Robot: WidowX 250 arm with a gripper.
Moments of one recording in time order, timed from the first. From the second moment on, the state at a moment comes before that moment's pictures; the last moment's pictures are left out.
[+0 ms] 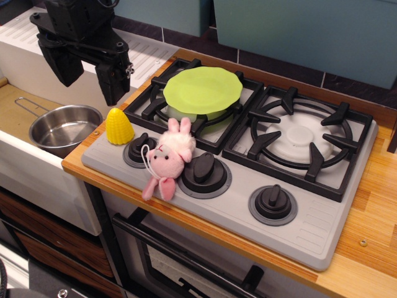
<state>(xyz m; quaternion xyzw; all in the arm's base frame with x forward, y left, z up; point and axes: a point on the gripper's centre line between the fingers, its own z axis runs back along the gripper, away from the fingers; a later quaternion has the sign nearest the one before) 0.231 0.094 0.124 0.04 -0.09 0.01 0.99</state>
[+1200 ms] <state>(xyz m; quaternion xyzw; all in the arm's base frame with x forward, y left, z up) 0.250 0.063 0.065 0.04 -0.13 0.06 0.99</state>
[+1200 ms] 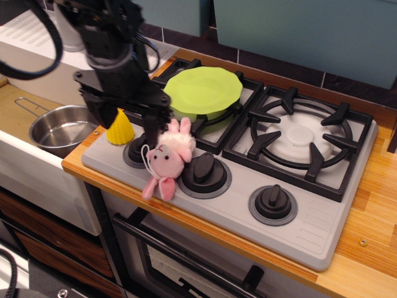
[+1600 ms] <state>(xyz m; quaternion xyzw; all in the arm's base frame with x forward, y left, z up) 0.245 0.049 0.061 0.06 -0.11 0.08 0.99</state>
